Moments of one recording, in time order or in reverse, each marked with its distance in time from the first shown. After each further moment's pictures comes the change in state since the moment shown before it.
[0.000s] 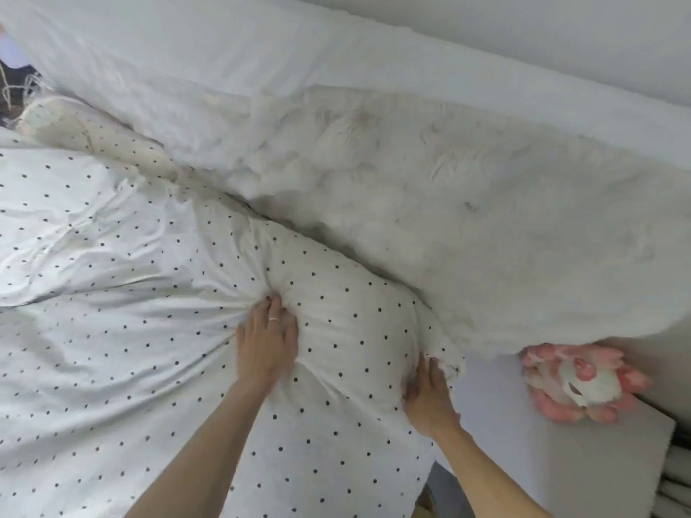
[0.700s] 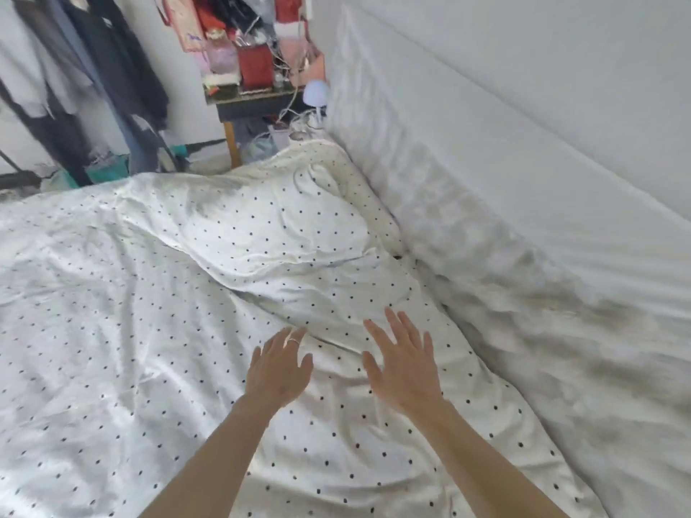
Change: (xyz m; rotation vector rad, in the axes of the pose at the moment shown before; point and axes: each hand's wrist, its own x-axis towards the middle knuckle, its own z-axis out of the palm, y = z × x) left_hand 0.073 -0.273 -0.176 -0.164 0.011 -0.377; right_hand -0.002 -0.469 0.064 -0.678 0.294 -0.982
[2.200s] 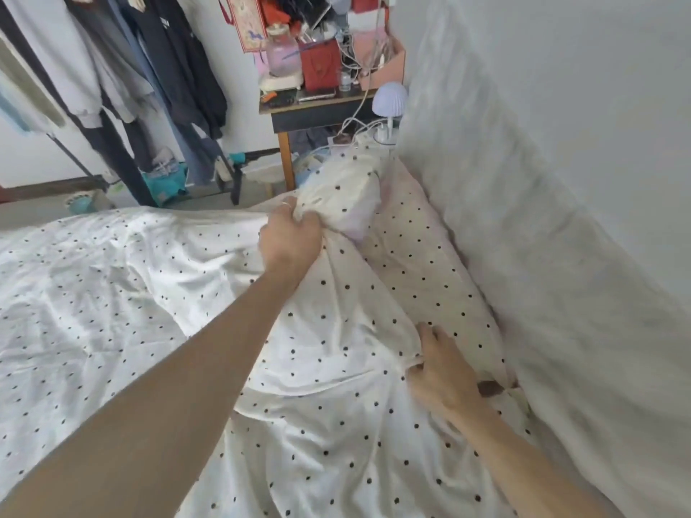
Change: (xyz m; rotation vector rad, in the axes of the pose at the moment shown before) left_hand 0.383 0.028 -0.191 -0.646 0.662 -0.299; right_hand 0.369 0.023 0.040 0.258 -0.019 -0.097
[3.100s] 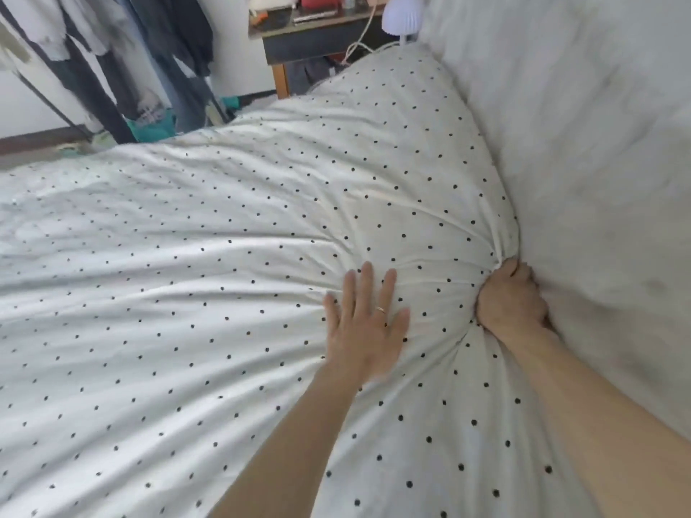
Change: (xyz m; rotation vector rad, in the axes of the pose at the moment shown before) left_hand -0.131 -0.167 0.107 0.579 -0.554 0.309; right_hand 0.056 0.089 0.040 -0.301 0.103 0.481
